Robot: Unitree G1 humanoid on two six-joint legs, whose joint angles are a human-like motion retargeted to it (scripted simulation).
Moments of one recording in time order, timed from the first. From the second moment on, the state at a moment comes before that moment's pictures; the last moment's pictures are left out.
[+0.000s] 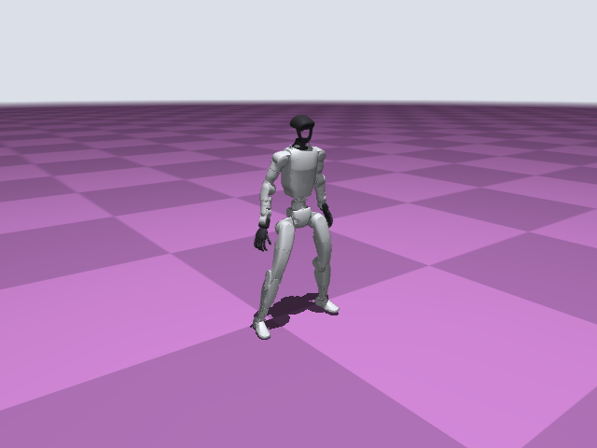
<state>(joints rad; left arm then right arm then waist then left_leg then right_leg) 0.24 0.26 0.00 1.32 0.13 0.04 0.28 0.20 -0.34 0.15 1.07 -0.09 0.05 -0.22 0.10 -0.04 0.12 0.05 0.17 0.11 0.16 -0.18 -0.09 0.00 -0.35 -0.10 0.16 -0.06 0.24</state>
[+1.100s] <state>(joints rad) 0.04 0.44 -0.28 0.81 -0.02 -0.04 0.25 0.06 -0.44 0.27 0.73 -0.01 0.00 -0.33 0.09 -0.05 0.16 0.01 0.17 0.12 0.17 -0.21 -0.08 -0.04 -0.35 -0.10 0.17 -0.08 0.25</state>
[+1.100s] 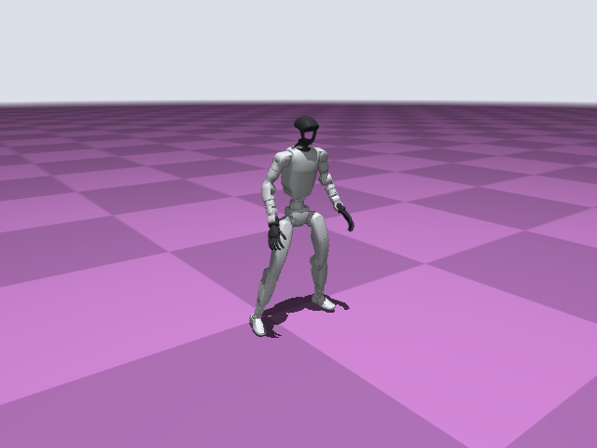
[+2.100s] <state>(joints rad) 0.80 1.05 0.16 -0.16 -0.13 -0.21 0.28 0.88 -0.72 -0.27 -0.05 0.20 -0.10 -0.15 0.08 0.00 0.19 -0.01 0.13 -0.07 0.26 0.21 -0.19 -0.02 -0.27 -0.01 0.31 0.44 0.24</state>
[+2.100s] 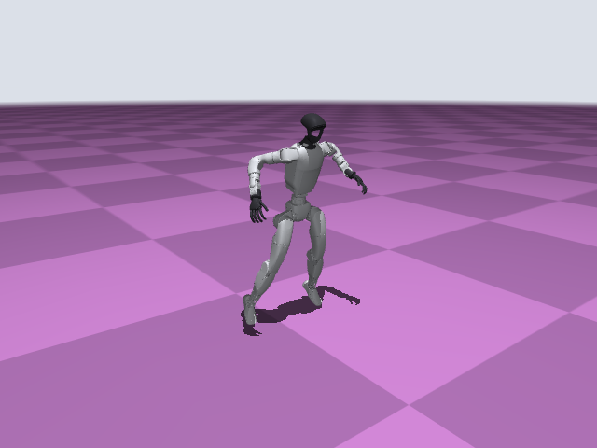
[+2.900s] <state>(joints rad) -0.17 0.62 -0.37 0.20 -0.07 -0.11 0.34 -0.13 -0.67 0.28 0.29 0.01 -0.04 -0.30 0.07 -0.01 0.39 -0.30 0.18 0.04 0.69 -0.27 -0.08 -0.31 -0.38 -0.04 0.69 -0.21 0.14</state>
